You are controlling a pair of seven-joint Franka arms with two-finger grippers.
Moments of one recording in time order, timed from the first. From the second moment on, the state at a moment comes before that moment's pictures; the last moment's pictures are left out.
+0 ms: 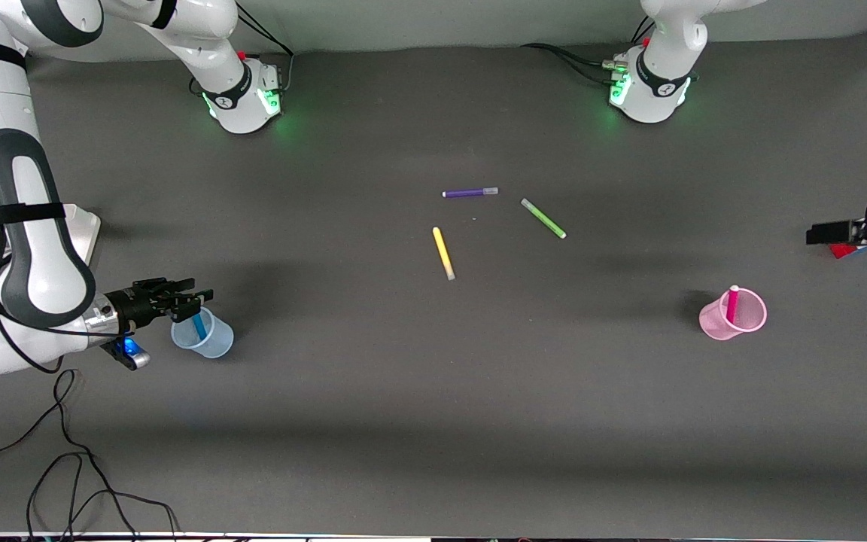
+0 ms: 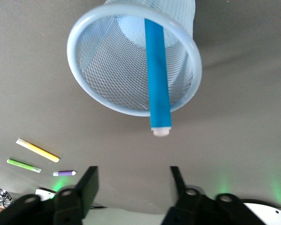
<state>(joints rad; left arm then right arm) 0.13 0.25 -0.05 -1.37 0.04 1.33 0.13 -0.31 0.63 0.21 -1.55 0.30 1.55 0.26</state>
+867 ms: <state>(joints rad) 0.02 0.03 -0.04 -1.62 0.00 1.54 0.07 -0.24 0.26 0.15 -1.53 0.18 1.53 0.24</state>
